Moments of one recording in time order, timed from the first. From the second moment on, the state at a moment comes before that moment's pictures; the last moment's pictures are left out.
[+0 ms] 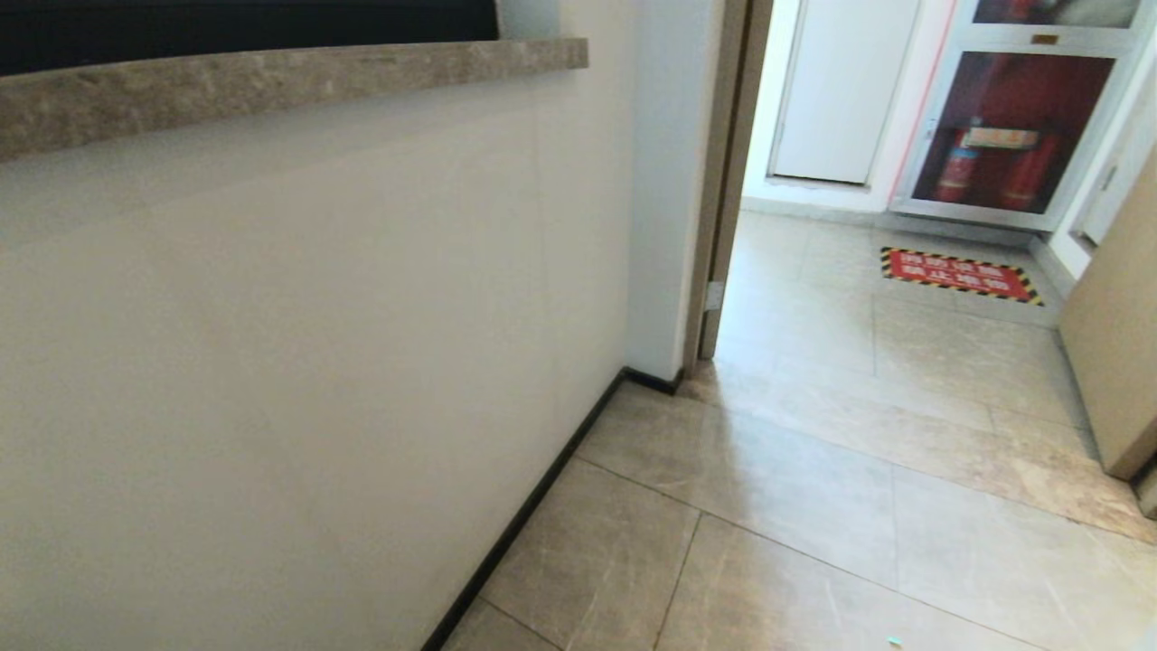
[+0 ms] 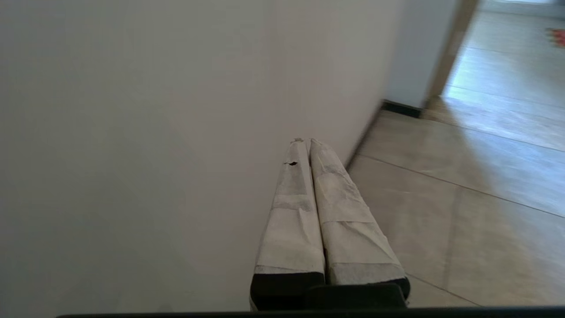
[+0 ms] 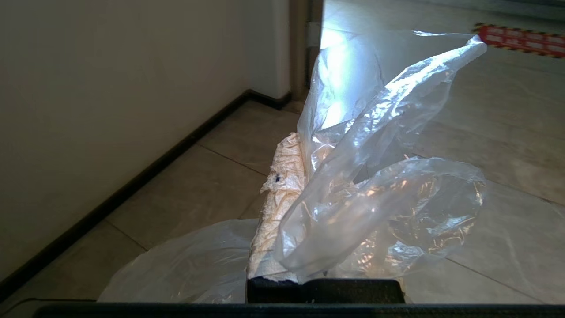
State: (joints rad) left arm 0.00 0.00 0.00 0.00 0.00 -0.01; right arm 0.01 0.00 0.00 -0.01 0.01 -0.02
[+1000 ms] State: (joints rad) left arm 0.00 0.00 0.00 0.00 0.00 -0.01; right arm 0.01 0.00 0.00 -0.01 0.01 -0.02
